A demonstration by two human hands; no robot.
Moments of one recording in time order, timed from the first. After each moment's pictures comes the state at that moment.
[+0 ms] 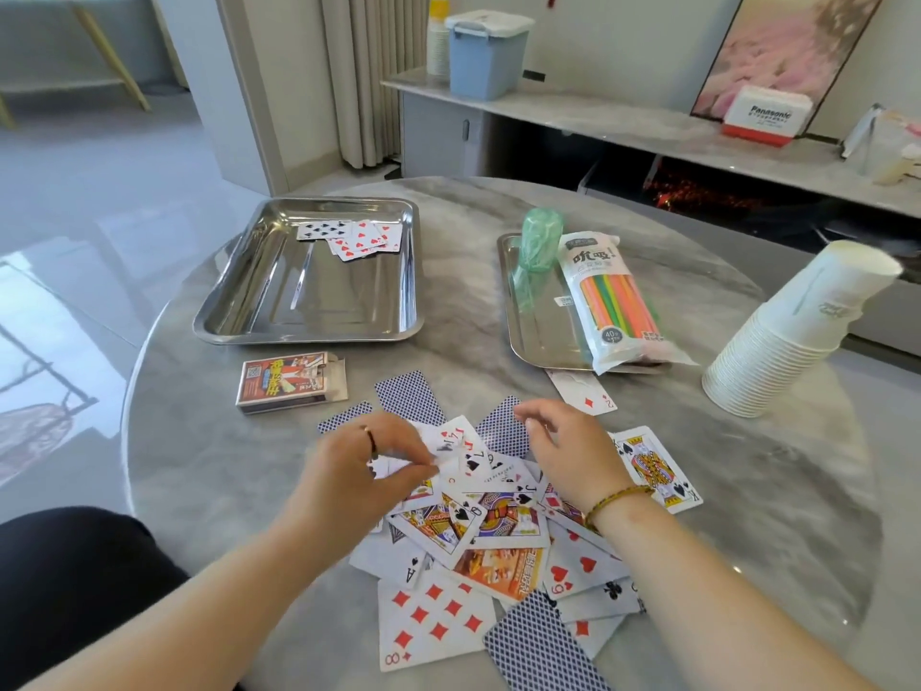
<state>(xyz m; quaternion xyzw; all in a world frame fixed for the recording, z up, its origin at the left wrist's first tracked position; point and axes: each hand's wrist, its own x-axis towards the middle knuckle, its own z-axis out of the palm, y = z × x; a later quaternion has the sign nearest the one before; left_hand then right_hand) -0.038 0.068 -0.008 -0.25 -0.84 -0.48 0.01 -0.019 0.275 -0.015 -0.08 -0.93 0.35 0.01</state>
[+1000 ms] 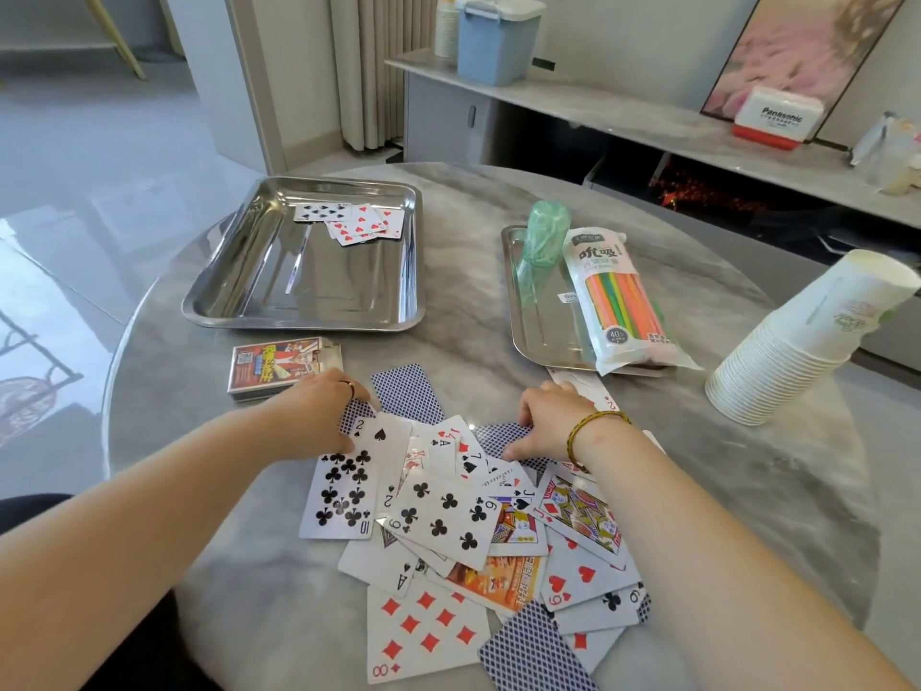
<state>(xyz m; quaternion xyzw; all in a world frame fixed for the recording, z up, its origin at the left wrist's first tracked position) -0.122 0.052 -0.018 -0.23 -0.95 -0.04 -0.22 -0.070 0.286 -0.013 -0.05 -0.97 0.07 -0.23</state>
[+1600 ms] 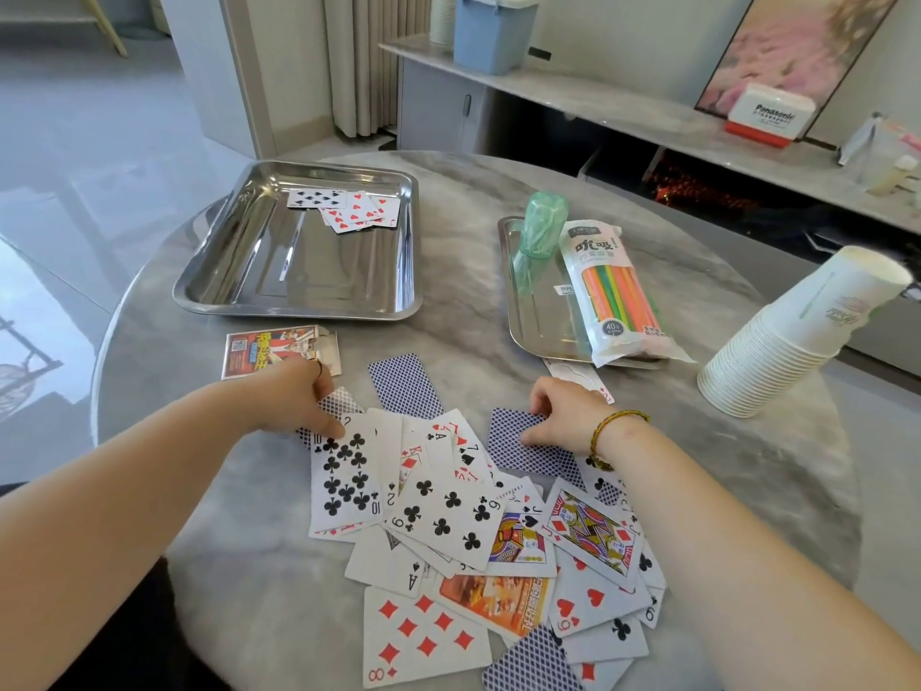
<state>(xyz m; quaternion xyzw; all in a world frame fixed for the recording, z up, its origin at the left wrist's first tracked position) -0.133 0.036 -0.018 -0.09 -0.94 -0.18 -0.28 -0.060 0.299 -0.013 -0.10 -0.96 0.17 -0.21</state>
